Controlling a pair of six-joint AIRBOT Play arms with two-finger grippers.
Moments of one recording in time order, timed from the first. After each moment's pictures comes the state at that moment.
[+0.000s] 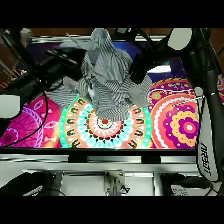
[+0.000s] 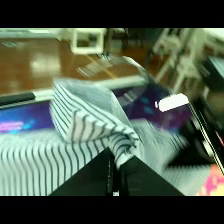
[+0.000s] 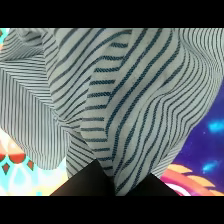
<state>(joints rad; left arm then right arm) -0.55 -0.98 1.18 0.98 -0.29 -1.12 0.36 -1.53 1.98 -1.32 1.42 0.78</state>
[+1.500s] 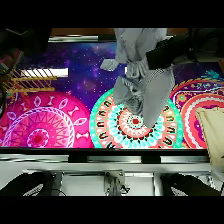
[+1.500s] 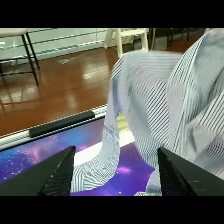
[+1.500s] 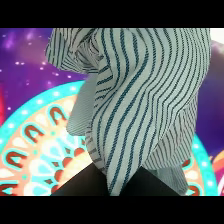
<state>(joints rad) -0.42 -0.97 1.50 1.32 -0.56 -1.35 0.49 -1.25 1.98 -1.63 1.47 1.51</state>
